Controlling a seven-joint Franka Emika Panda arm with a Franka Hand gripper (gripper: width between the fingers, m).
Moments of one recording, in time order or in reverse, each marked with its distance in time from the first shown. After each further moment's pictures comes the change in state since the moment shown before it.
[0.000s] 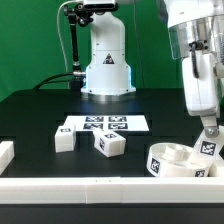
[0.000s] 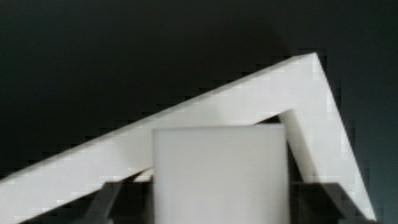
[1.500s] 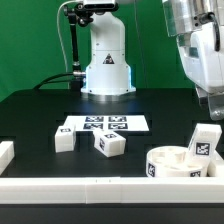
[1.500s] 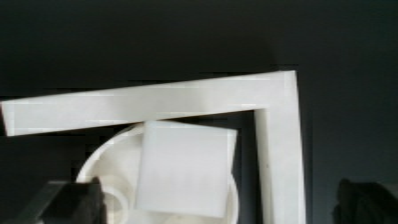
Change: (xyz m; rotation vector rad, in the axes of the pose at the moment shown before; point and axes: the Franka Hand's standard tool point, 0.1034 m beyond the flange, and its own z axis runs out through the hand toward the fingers) arm 0.000 -0.013 -0.033 -0.068 0.003 -0.367
